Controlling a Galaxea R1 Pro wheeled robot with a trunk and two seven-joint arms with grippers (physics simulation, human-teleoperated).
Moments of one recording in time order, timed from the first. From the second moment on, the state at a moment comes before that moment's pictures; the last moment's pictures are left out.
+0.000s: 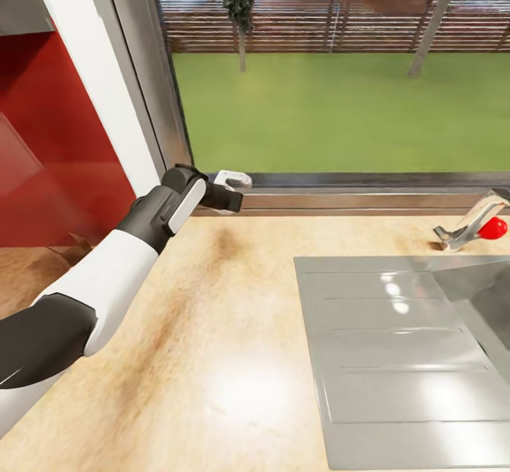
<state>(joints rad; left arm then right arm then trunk) -1.39 -0.05 -0.44 -0.80 0.38 0.96 -0.13 -0.05 0.01 -0.05 -0.03 -0.05 -0.08 -0.04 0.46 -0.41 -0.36</state>
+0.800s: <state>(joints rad) -1.26 0.09 -0.60 -1.09 0.37 0.95 -0.47 -0.05 0.01 -0.06 -0.05 -0.06 -0.08 -0.04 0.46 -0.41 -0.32</state>
